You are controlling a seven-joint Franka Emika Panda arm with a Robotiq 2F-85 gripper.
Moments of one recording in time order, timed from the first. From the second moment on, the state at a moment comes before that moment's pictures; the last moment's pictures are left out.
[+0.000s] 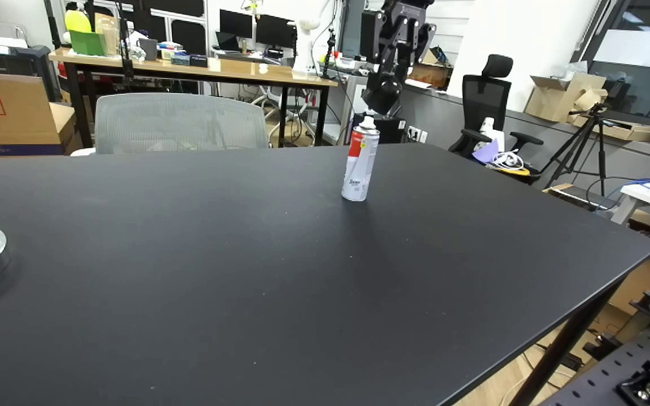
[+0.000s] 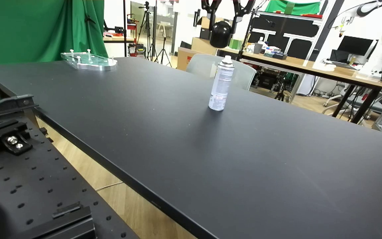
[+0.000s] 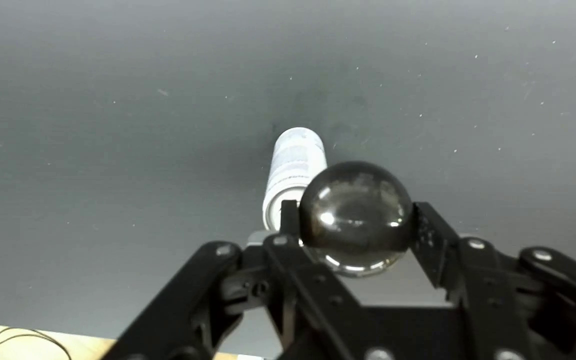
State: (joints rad) arm -0.03 0.02 0.00 -2.27 0.00 2.38 -0.25
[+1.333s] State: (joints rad) arm 0.08 0.07 0.07 -2.48 -0.16 2.44 0.04
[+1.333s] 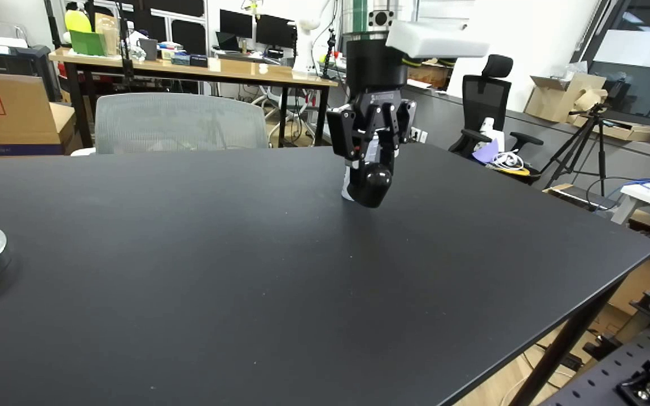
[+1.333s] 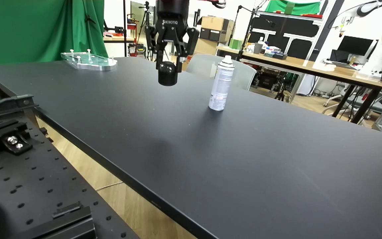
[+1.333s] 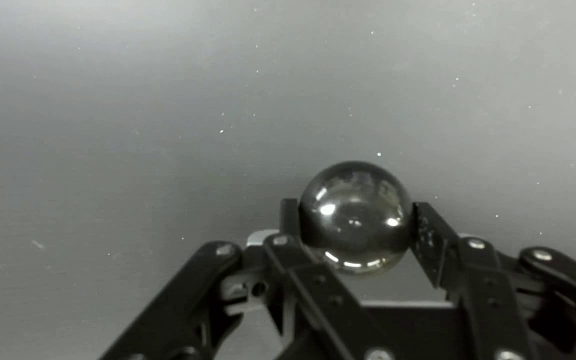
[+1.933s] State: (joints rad) arm 0.08 0.09 0.07 -2.47 -0.16 2.43 0.04
